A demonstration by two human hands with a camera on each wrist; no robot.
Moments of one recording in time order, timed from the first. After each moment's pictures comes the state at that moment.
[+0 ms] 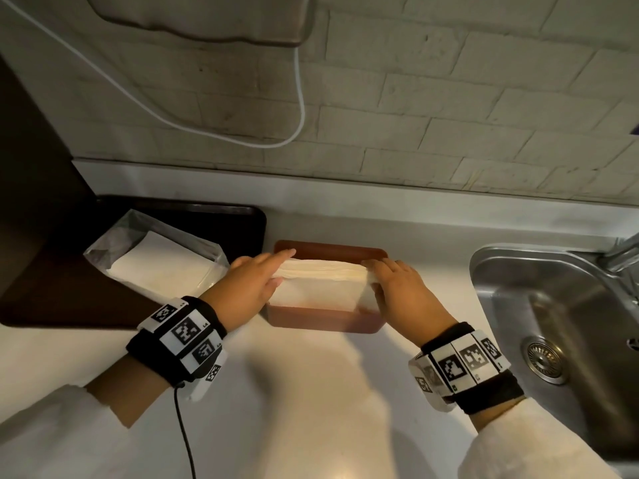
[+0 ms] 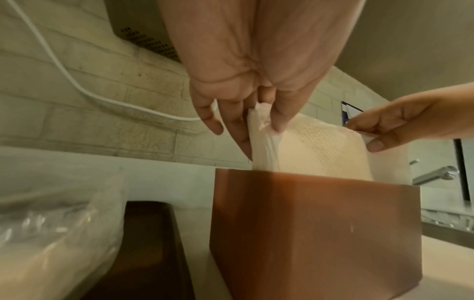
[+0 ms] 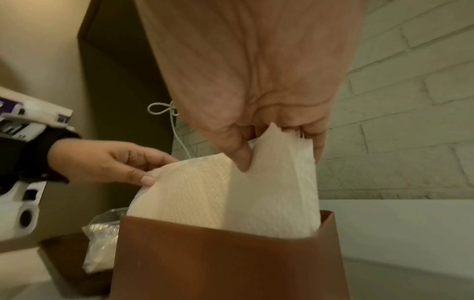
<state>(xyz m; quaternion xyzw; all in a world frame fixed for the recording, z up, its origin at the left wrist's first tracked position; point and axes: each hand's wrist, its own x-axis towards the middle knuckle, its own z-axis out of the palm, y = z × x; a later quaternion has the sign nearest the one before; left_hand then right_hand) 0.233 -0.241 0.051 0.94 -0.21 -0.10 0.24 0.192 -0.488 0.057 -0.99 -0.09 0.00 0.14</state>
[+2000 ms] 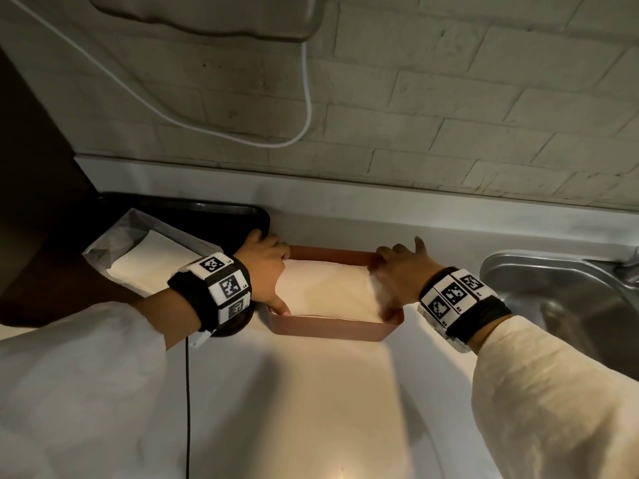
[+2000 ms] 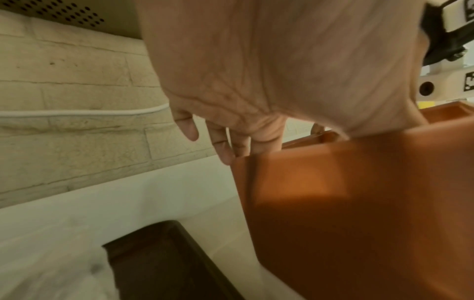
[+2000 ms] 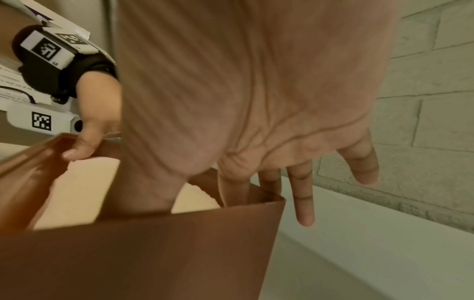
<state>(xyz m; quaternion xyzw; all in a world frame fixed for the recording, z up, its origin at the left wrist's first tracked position) 0.297 -0.258 0.037 0.92 -0.33 -0.12 -0.16 0.268 -0.504 0.052 -0.94 -0.14 0.24 -0.19</state>
